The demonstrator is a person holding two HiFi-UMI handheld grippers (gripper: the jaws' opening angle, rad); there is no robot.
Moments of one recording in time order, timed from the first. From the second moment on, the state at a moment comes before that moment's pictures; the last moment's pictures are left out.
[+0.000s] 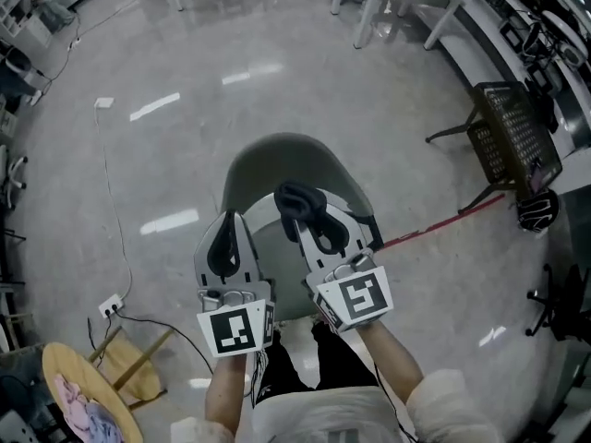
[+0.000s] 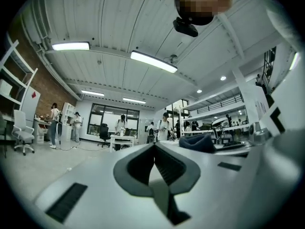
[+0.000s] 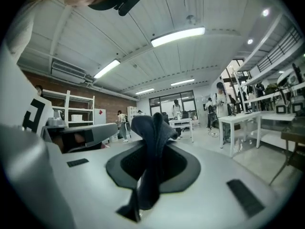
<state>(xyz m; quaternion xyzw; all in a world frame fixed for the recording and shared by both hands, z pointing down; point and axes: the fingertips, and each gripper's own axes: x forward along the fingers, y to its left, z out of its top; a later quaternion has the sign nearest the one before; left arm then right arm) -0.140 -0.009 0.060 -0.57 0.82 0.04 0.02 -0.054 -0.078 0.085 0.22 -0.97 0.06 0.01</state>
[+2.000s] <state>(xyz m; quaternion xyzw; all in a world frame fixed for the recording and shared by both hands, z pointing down) -0.214 -0.058 0.290 -0.52 0.85 0.03 -0.04 -0.221 -0.169 0.284 0.21 -0.98 0.05 0.04</state>
